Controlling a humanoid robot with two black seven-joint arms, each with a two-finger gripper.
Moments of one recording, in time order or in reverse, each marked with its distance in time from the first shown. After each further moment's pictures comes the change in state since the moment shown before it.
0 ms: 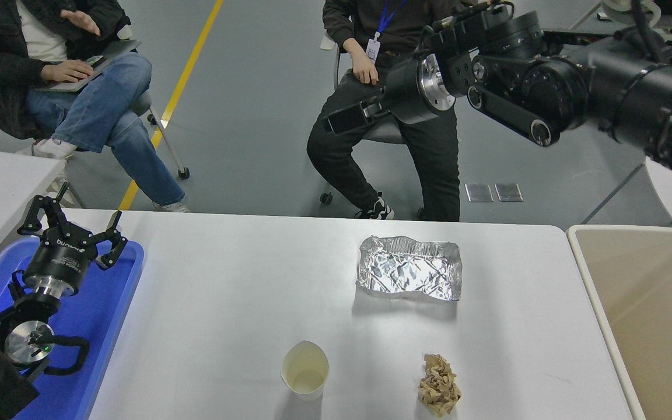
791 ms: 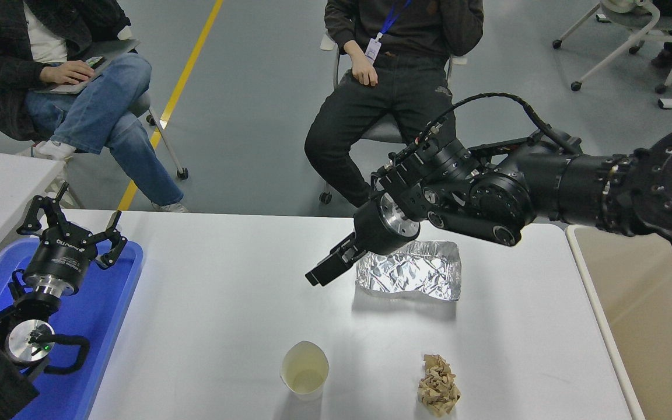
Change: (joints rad) left arm 0.000 0.000 0.000 0.000 0.000 0.000 0.000; right arm -0.224 0.034 0.053 0.237 -0.034 -0.002 0.001
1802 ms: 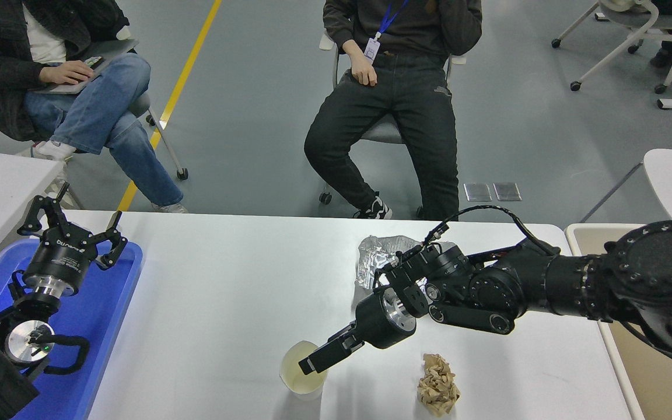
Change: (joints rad) left arm 0.000 0.000 0.000 0.000 0.000 0.000 0.000; right arm -0.306 0.001 0.061 -0.027 -0.061 -0.117 -0.002
